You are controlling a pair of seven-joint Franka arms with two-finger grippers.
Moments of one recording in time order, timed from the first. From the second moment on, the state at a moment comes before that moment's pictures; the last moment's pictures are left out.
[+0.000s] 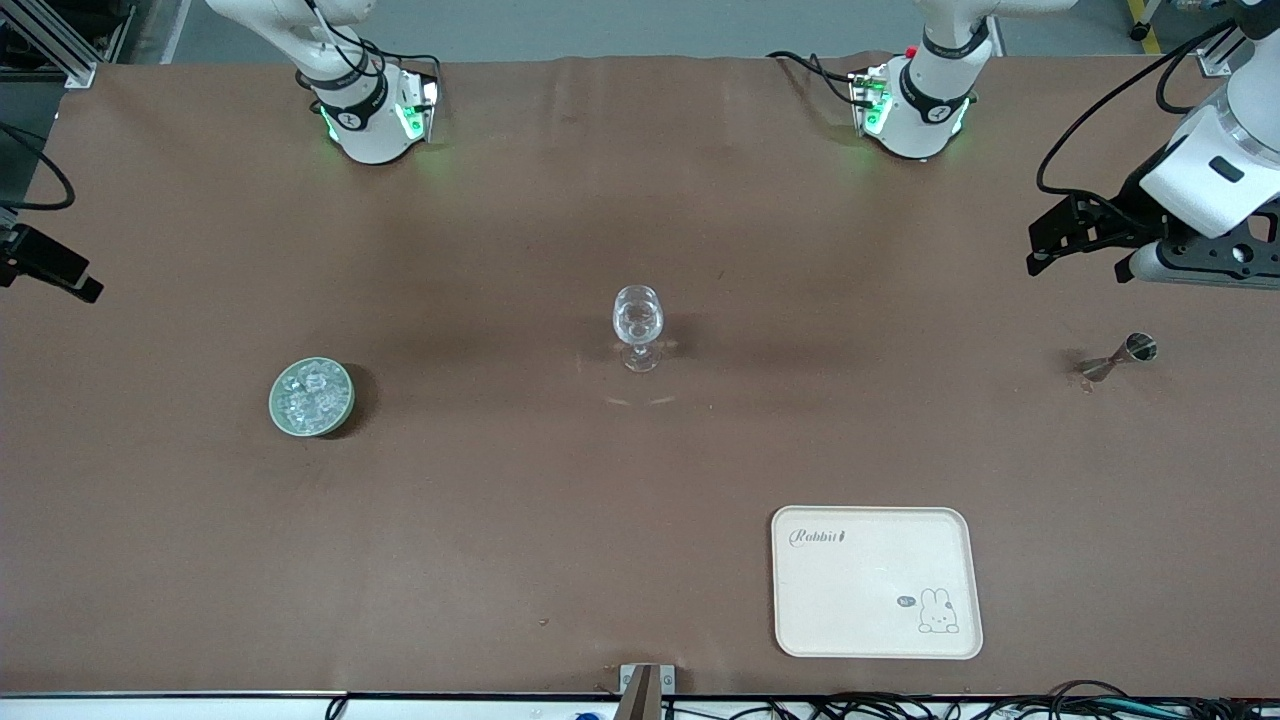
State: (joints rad) left arm -0.11 -0.03 -0.03 -1.63 -0.05 1.65 -0.05; right arm -0.07 0.03 -0.02 -1.49 0.01 1.58 0.12
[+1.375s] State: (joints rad) left arm -0.11 0.16 0.50 -1.64 -0.26 1.61 -0.05; right arm -0.05 0.08 -0.02 -1.84 0.01 1.90 0.12
